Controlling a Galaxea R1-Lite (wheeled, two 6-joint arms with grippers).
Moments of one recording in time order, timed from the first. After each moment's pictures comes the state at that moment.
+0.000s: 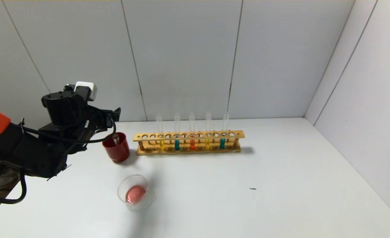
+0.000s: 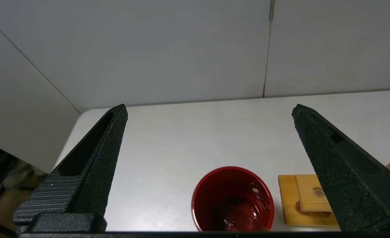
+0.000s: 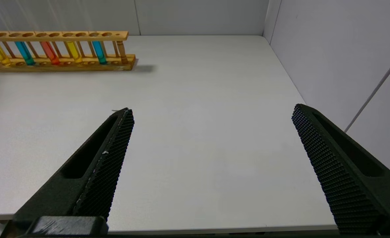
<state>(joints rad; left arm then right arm) -0.11 1.92 -0.82 -1.03 0.22 0.12 0.00 0.00 0.00 0.00 0.00 0.00</state>
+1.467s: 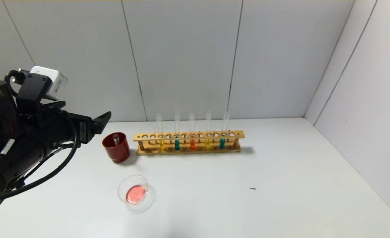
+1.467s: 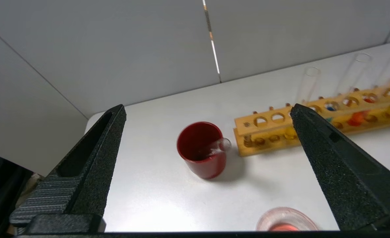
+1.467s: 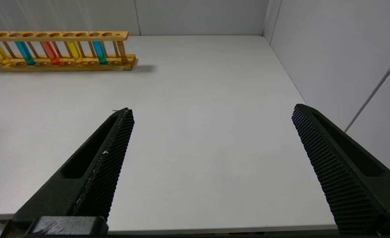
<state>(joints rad) -0.32 1.36 -0.61 -0.67 0.29 0.18 0.00 0.00 0.00 0.00 0.00 0.00</state>
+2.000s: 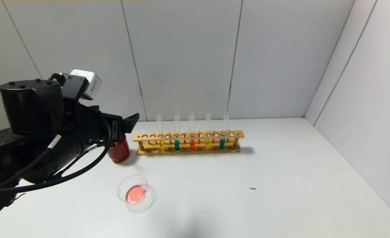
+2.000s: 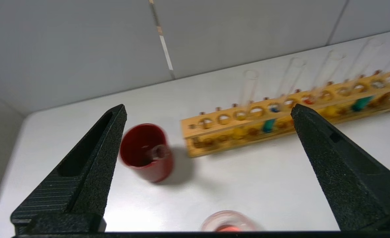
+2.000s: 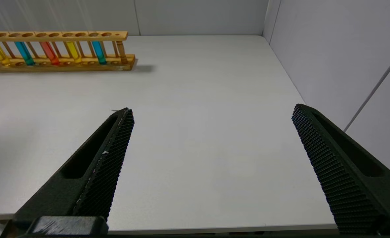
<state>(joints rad) -0.45 1.50 -0.71 -0.64 0.30 0.03 0.00 0.00 0.00 0.00 0.00 0.00</state>
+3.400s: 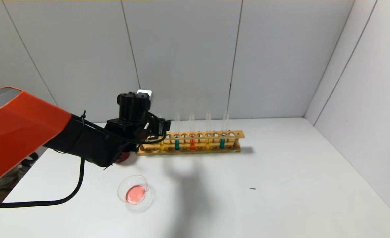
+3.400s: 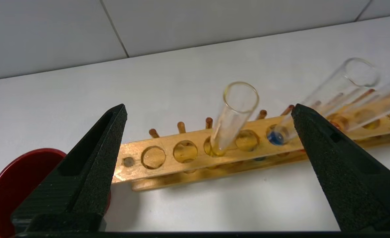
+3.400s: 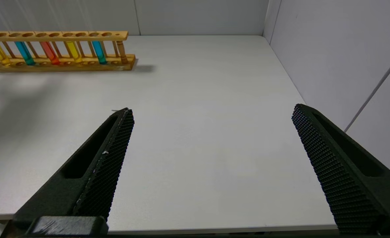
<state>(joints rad) -0.43 2.06 -1.10 -0.65 0.27 -0.08 0.00 0.00 0.00 0.00 0.00 0.00</state>
